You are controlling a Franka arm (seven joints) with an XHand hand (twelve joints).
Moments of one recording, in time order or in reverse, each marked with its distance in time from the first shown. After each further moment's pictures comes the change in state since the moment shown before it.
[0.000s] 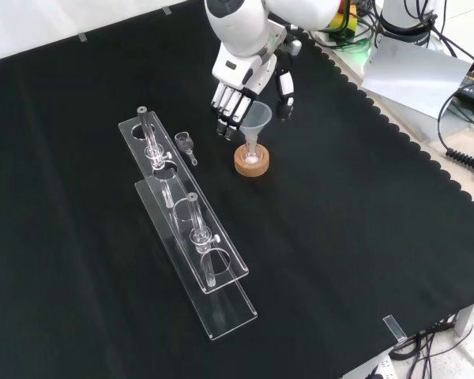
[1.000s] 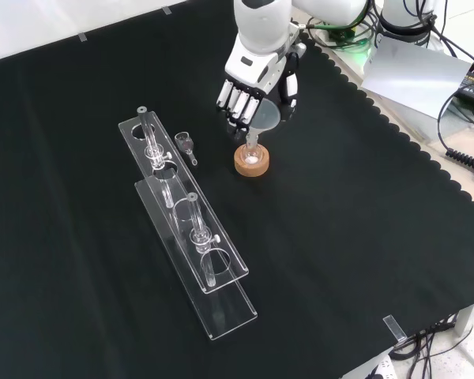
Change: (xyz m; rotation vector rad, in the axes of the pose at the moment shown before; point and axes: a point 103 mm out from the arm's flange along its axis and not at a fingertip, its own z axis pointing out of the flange) arm 0.014 0.002 -0.022 -0.118 -0.120 -0.014
